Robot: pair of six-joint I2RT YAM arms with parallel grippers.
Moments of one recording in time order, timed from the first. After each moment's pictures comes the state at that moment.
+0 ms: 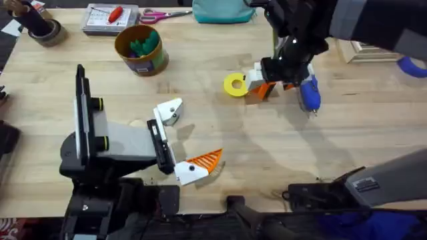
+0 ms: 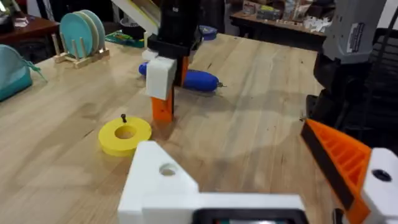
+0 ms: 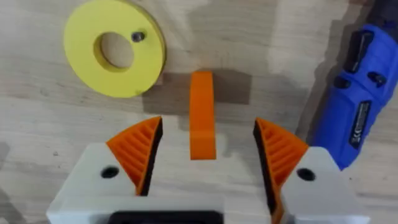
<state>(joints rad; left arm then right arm) -0.04 0.01 0.01 -0.13 1.17 0.03 0.40 1.71 1.29 -1.06 0.03 0.31</state>
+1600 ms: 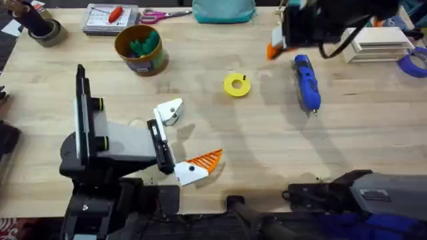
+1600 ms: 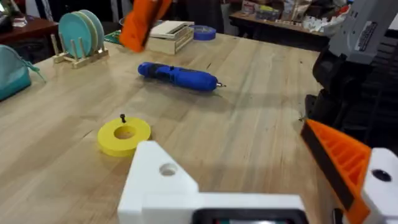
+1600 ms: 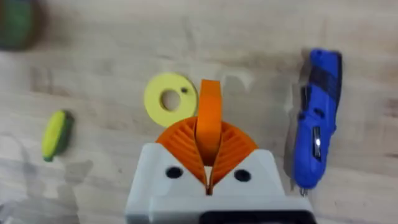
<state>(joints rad) -0.04 0.01 0.01 -0.13 1.18 0.03 0.38 1.48 1.45 -1.06 0.03 0.31</state>
